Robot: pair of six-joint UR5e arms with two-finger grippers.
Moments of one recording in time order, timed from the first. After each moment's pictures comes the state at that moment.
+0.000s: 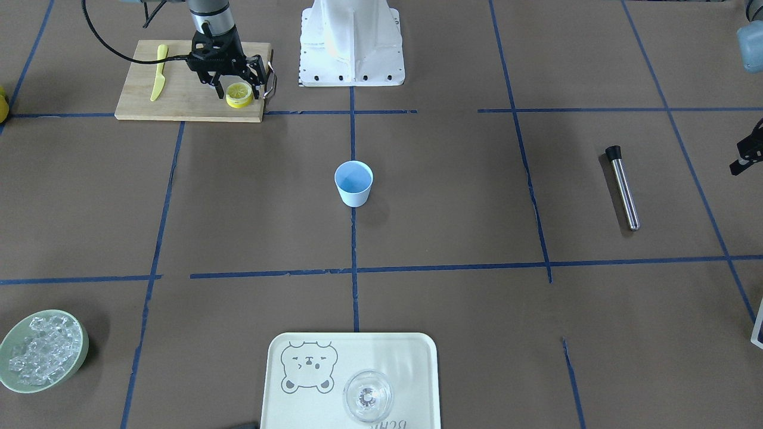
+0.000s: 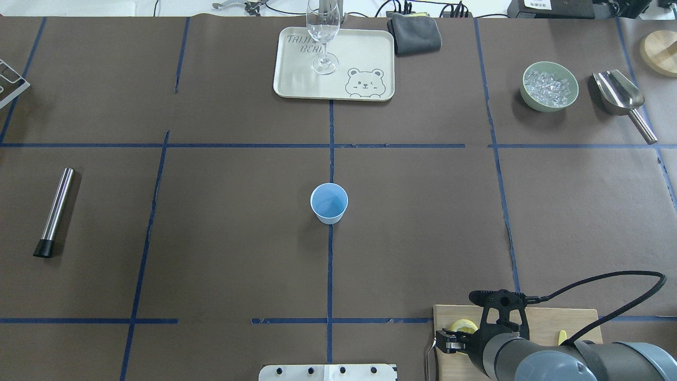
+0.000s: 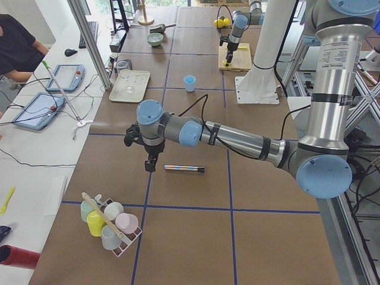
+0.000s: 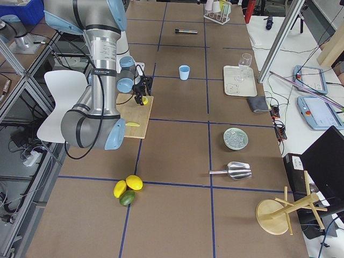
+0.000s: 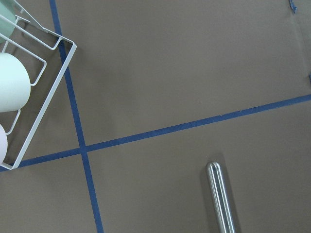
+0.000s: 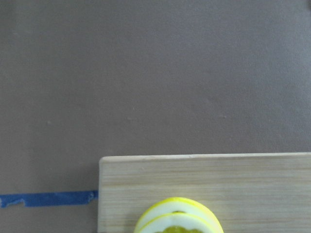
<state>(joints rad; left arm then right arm) -1.41 -1.63 -1.75 -1.62 -2.37 -0.09 -0.01 -1.61 2.15 -1.32 1.38 1.65</state>
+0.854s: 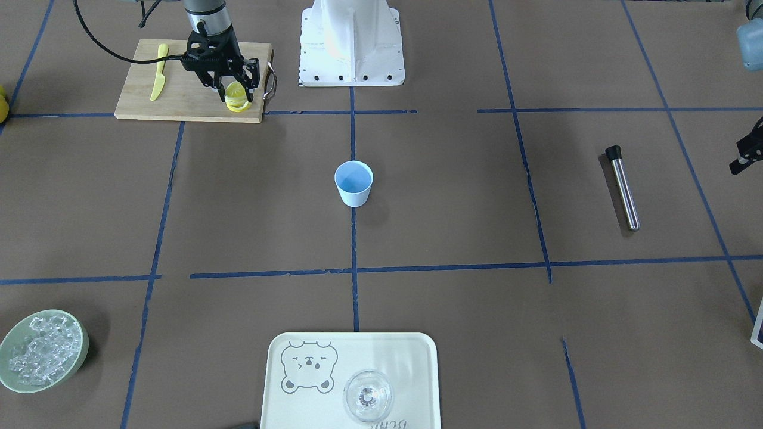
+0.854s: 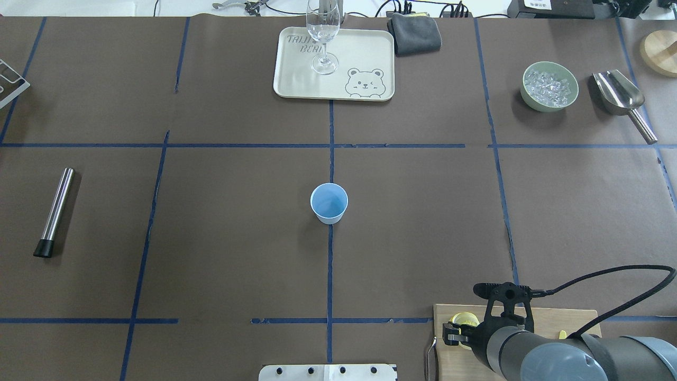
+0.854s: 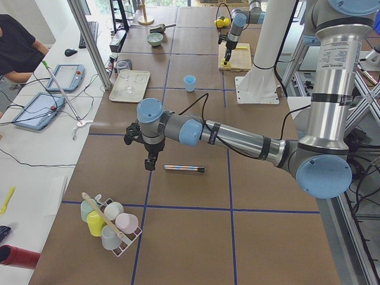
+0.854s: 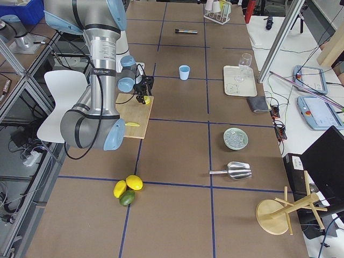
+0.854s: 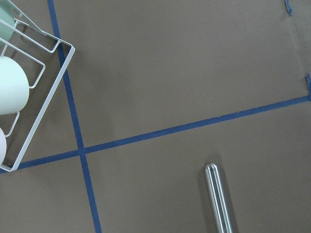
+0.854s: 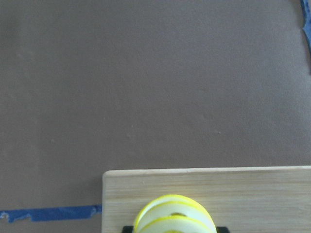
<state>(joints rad) -1.41 -1.63 -1.76 -1.62 -2.37 -0.09 0.02 -1.62 2.18 -1.32 1.39 1.65</state>
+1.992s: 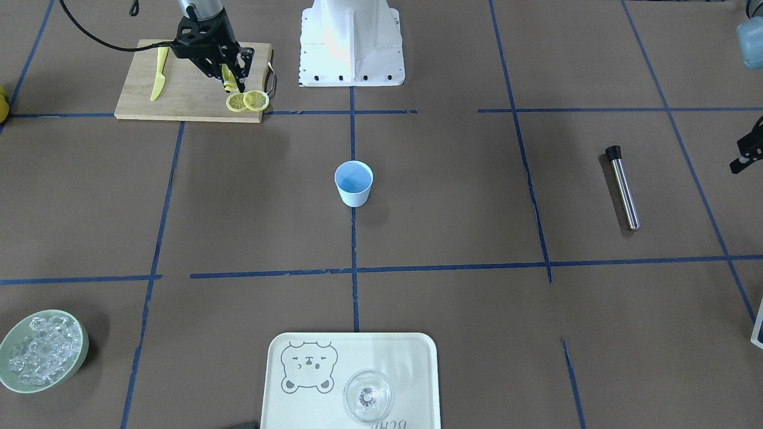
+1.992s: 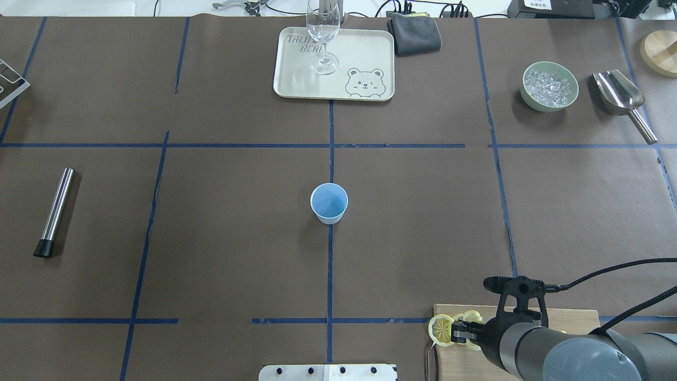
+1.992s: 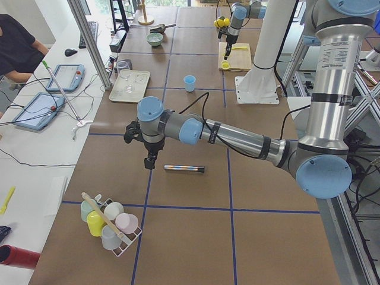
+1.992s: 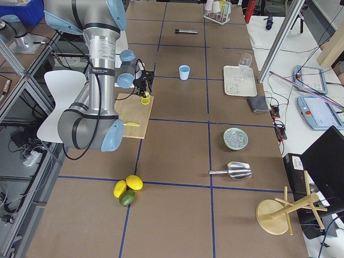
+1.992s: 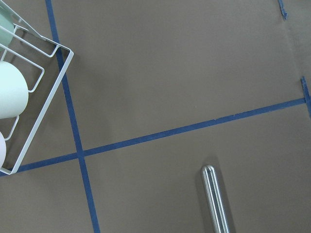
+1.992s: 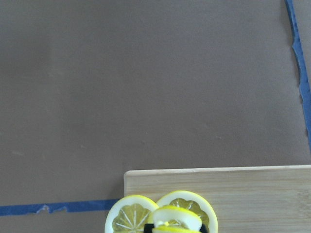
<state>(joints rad) -1.41 -1.64 -1.77 -1.62 -2.37 -0.10 0.04 -1.65 2.27 -1.33 1.41 1.65</state>
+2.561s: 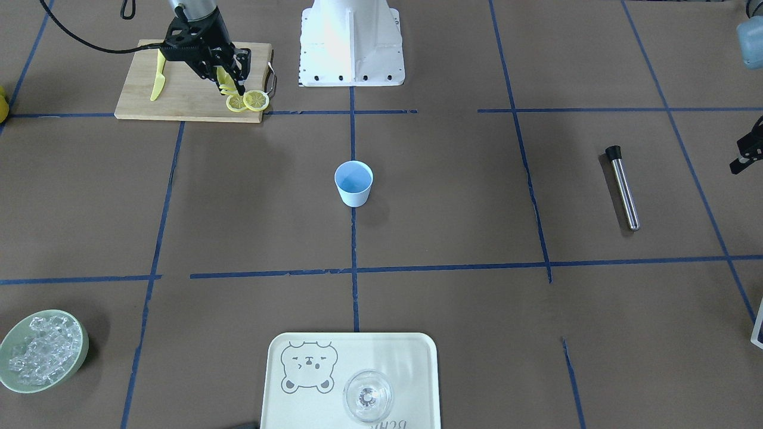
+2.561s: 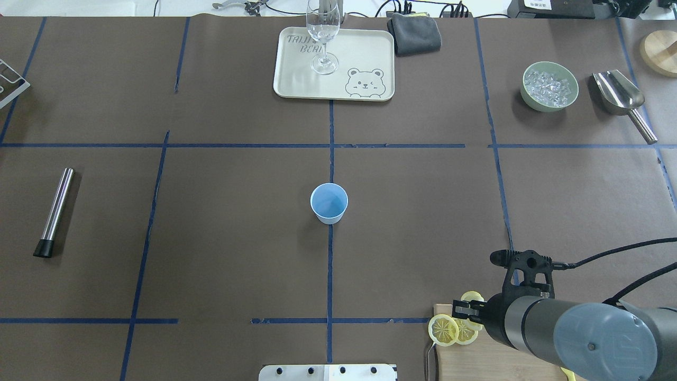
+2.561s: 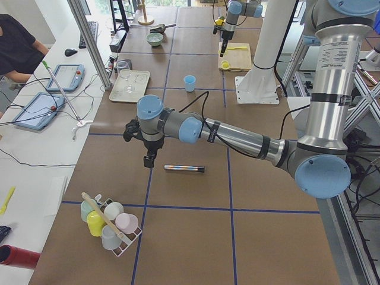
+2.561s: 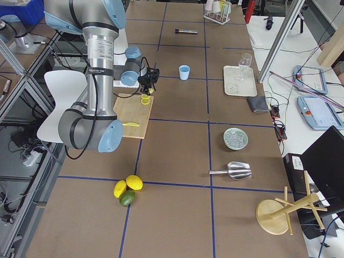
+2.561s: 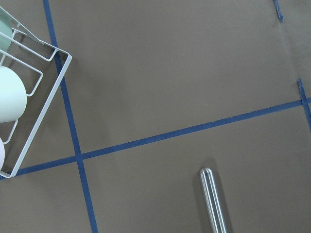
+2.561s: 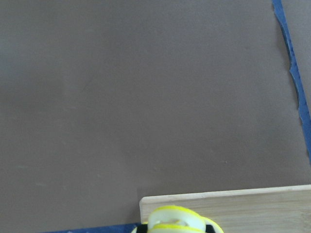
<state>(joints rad) -1.41 -1.64 -1.78 -1.62 -2.37 -0.10 0.16 -1.62 2.28 -1.34 1.52 1.64</state>
